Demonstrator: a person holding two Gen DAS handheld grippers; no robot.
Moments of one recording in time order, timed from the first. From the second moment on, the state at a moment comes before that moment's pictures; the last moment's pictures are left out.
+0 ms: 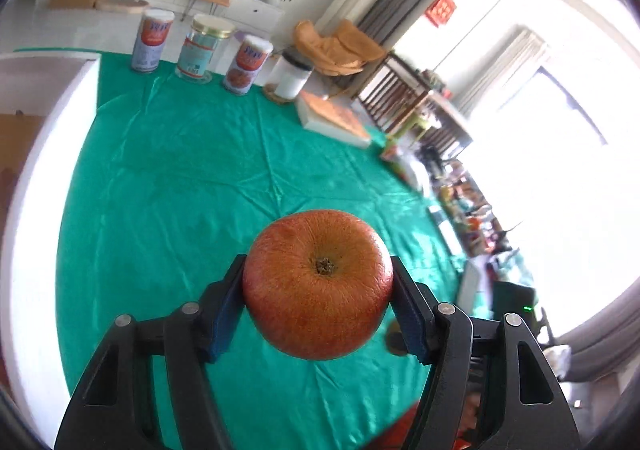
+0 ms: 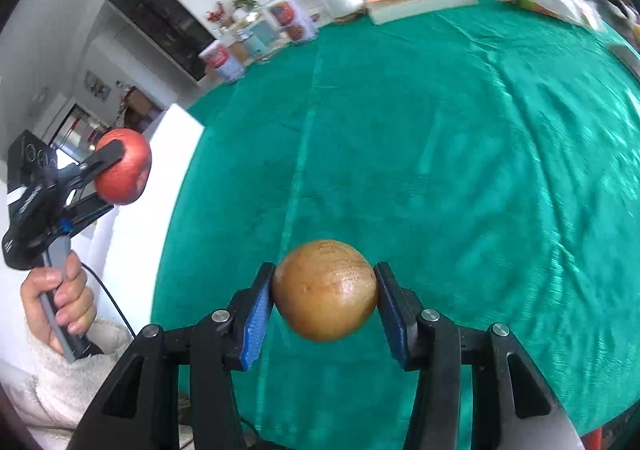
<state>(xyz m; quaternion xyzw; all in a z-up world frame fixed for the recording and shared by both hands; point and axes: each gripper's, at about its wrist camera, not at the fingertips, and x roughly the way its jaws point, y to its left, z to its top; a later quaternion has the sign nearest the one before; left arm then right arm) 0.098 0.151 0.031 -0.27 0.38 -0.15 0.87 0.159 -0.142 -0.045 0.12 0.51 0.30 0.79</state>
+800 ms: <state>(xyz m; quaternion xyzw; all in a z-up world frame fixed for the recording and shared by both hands) 0.072 0.433 -0.085 -0.24 0.53 0.17 0.79 0.134 0.296 -0.020 -0.23 0.46 0.45 0.73</state>
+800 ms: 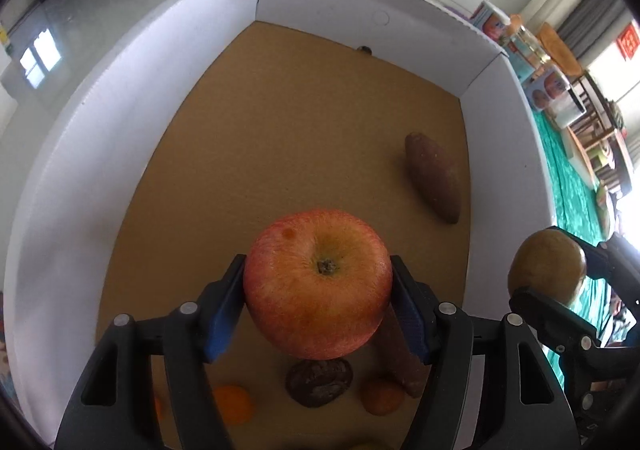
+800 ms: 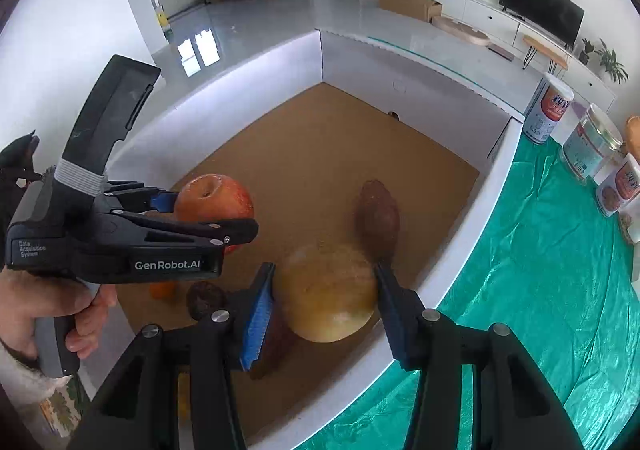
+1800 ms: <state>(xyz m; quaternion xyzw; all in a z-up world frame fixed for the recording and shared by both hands) -0.049 0.323 0.031 -0.05 0.37 0.35 0.86 0.031 0.178 0.026 -0.11 0.47 0.37 0.79</state>
